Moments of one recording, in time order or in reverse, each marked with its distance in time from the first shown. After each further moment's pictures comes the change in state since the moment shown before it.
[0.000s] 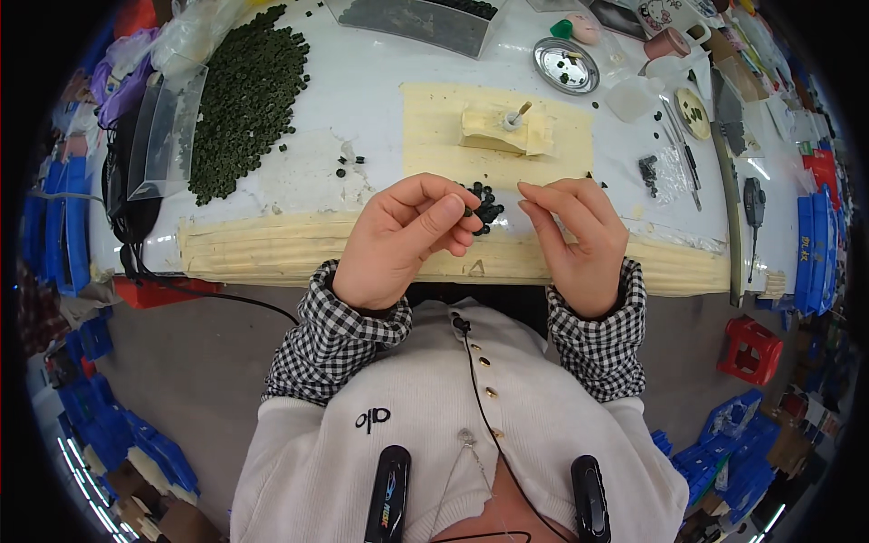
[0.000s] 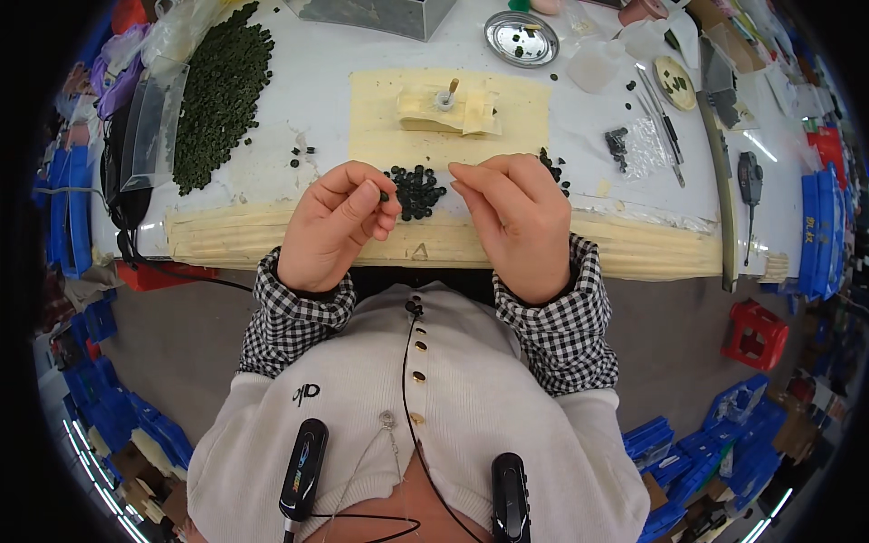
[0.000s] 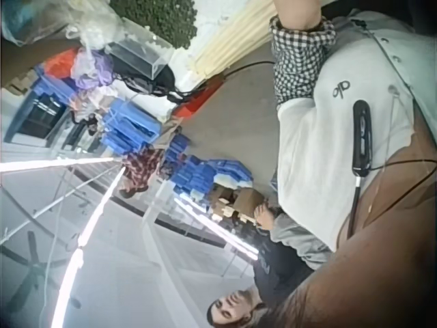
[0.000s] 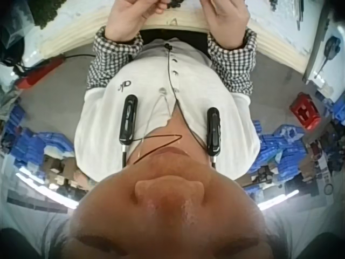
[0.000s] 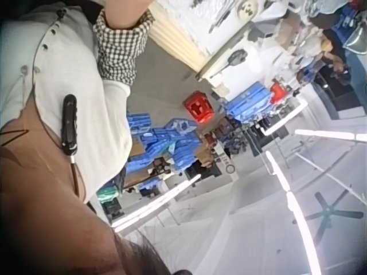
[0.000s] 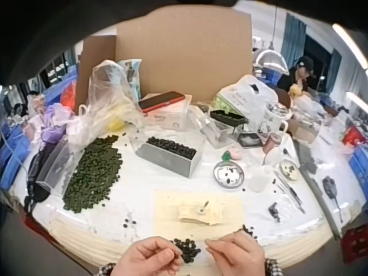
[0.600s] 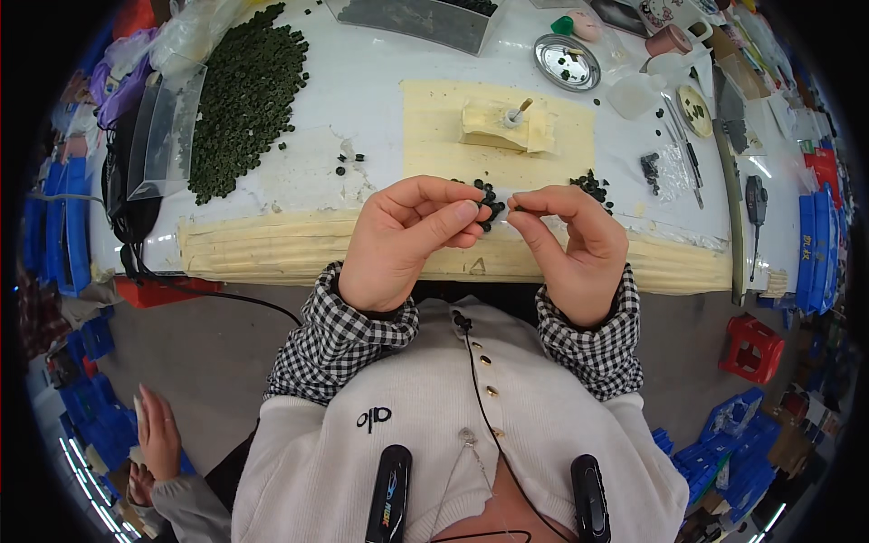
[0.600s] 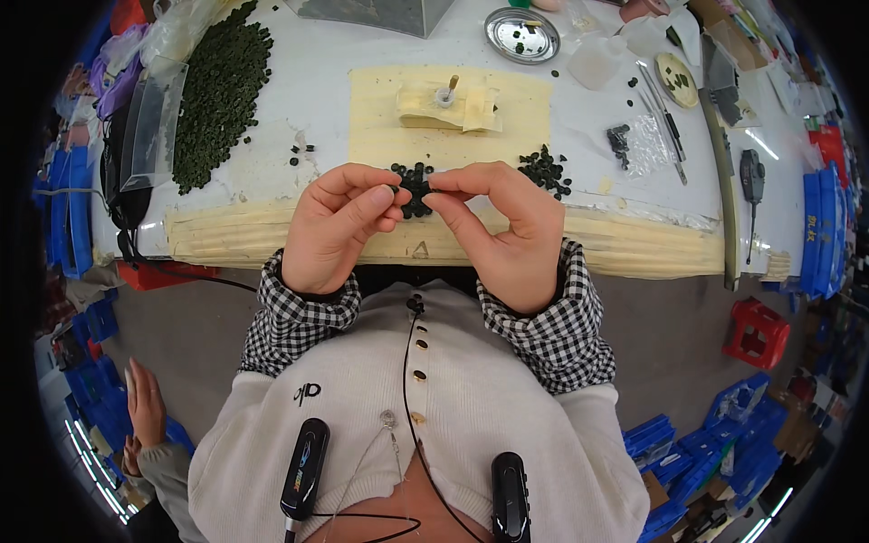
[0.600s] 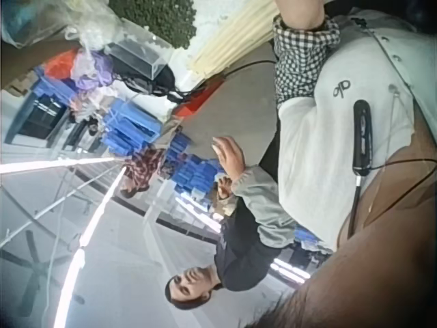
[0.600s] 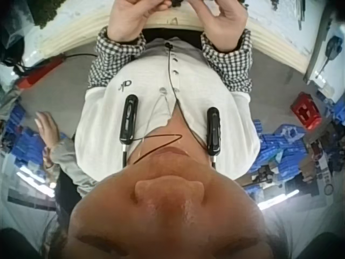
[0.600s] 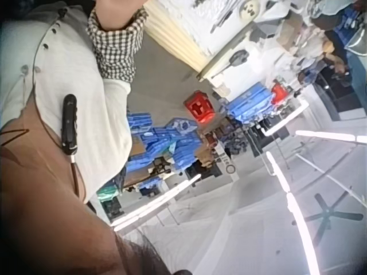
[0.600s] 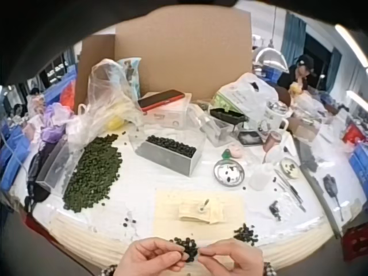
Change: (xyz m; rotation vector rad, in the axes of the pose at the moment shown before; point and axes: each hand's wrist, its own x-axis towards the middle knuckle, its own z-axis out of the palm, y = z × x) left_hand -0.001 -0.001 0.009 -0.024 0.072 0.017; right_hand -0.004 -0.015 0.000 0.428 -0.051 0.211
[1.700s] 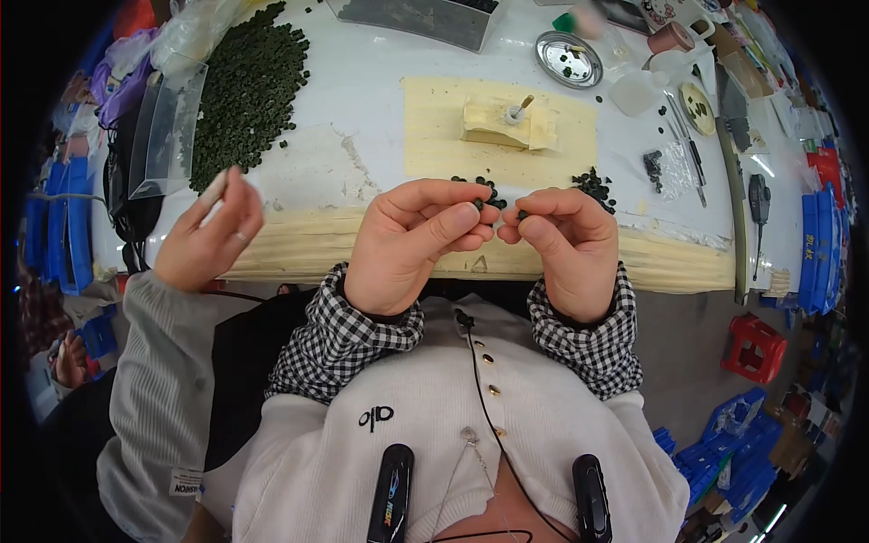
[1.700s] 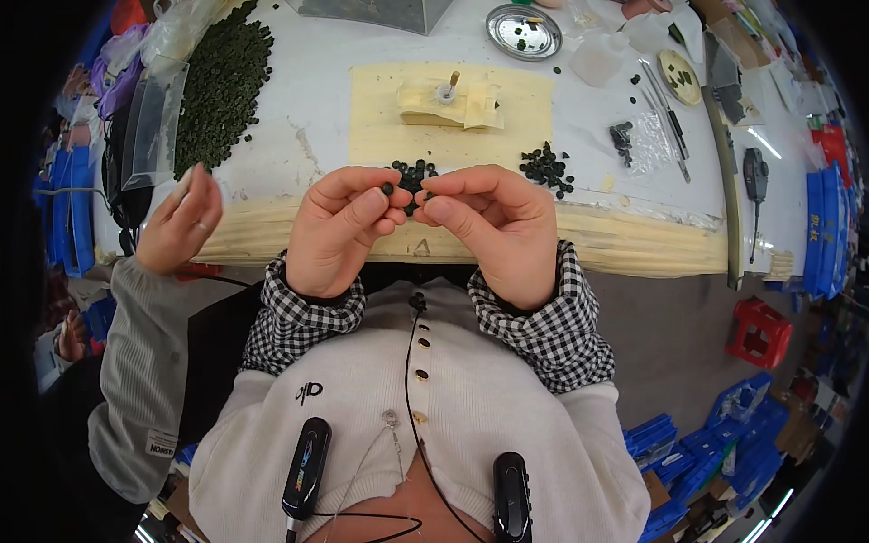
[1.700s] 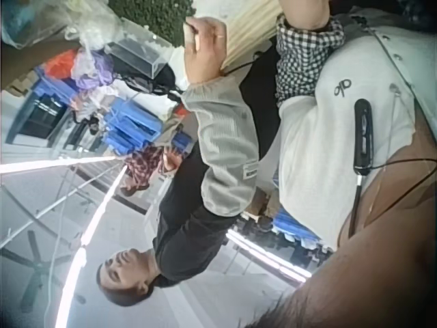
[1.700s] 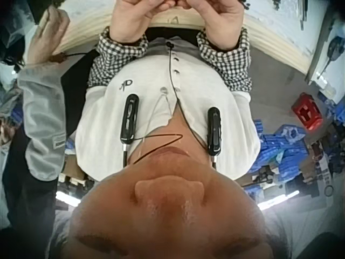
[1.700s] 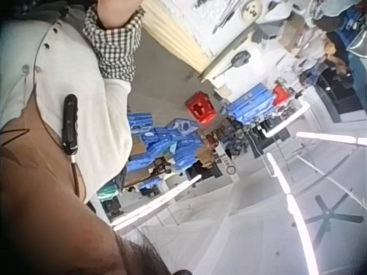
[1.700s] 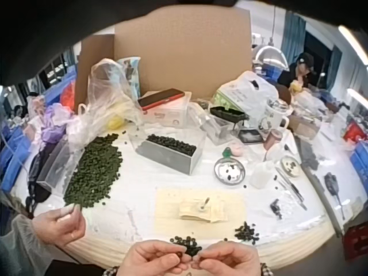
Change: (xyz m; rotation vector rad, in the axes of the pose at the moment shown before) left_hand -0.003 -0.006 -0.001 -0.147 -0.091 0.048; right_hand -0.009 0.010 0.005 0.769 -0.079 0.238
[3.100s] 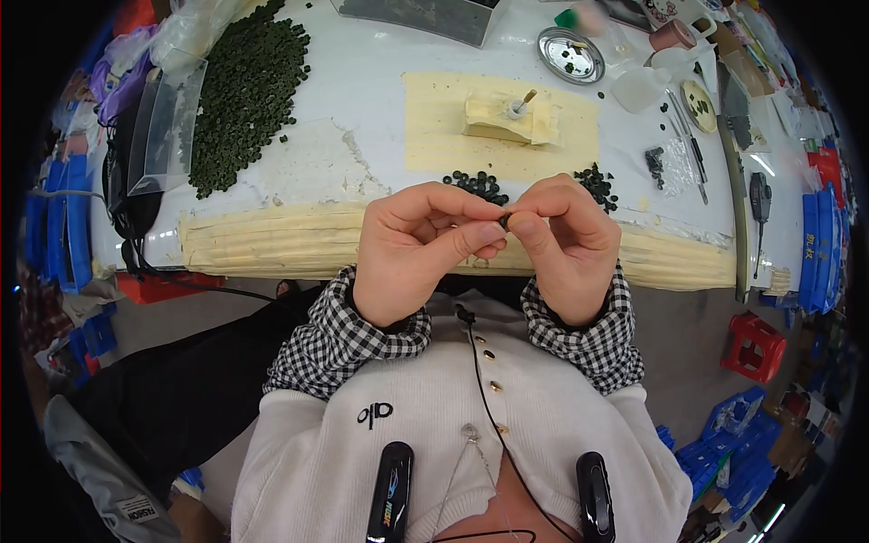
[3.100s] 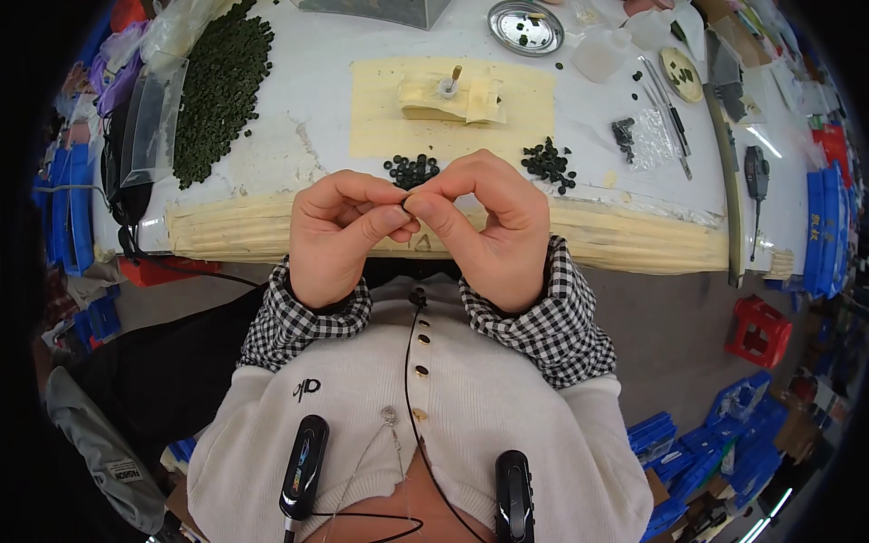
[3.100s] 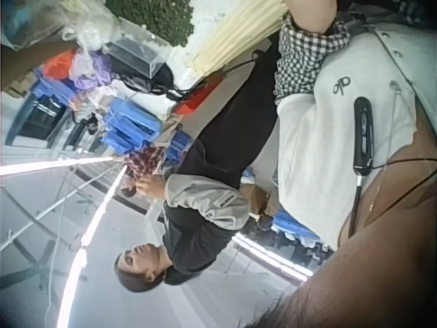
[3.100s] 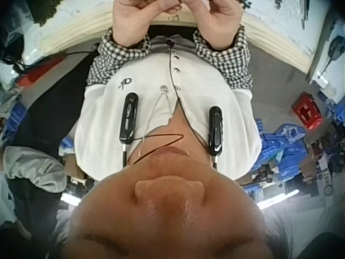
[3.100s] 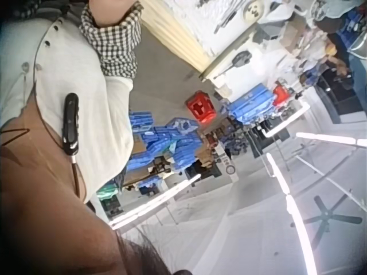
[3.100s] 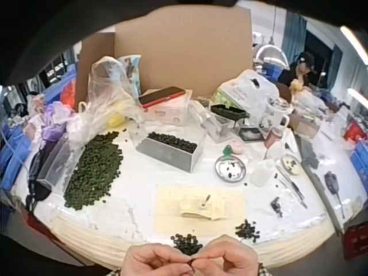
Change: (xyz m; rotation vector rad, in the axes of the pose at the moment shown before) left_hand -0.006 -0.004 0.015 0.336 0.051 0.166; right_hand 0.007 -0.006 0.011 -0.564 0.037 -0.242
